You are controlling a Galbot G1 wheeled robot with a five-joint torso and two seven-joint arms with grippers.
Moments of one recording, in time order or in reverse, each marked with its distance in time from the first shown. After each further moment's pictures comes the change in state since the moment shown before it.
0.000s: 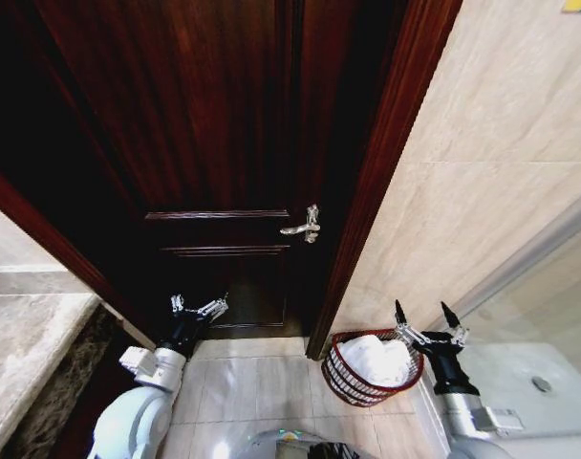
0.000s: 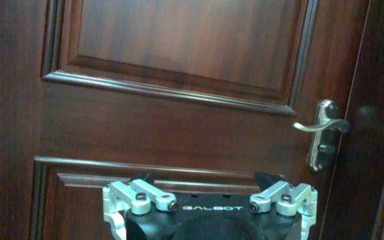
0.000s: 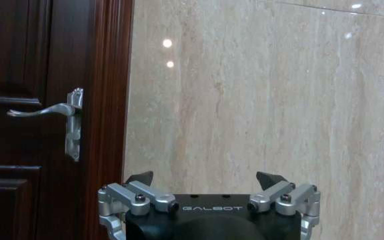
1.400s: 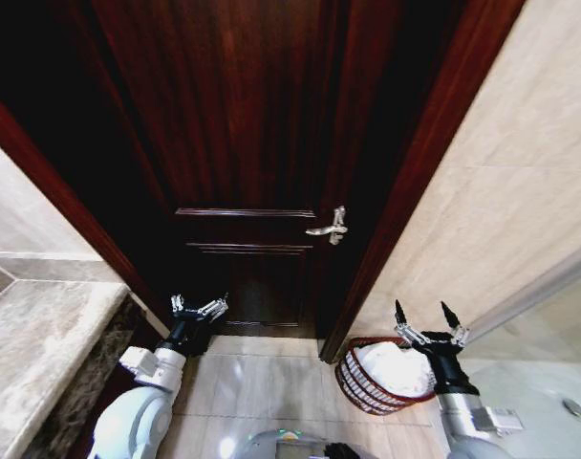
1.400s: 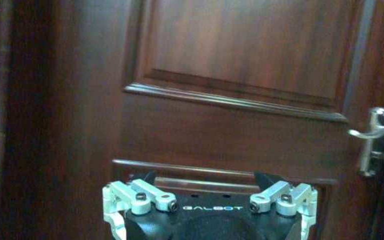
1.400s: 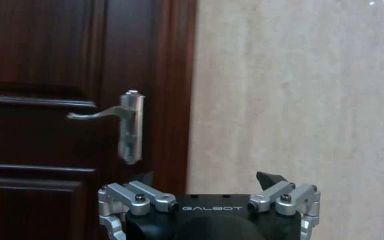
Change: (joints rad) left arm 0.000 0.000 0.000 0.000 0.000 0.000 0.000; right arm 0.000 0.000 0.000 0.000 0.000 0.000 0.000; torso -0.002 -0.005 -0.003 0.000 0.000
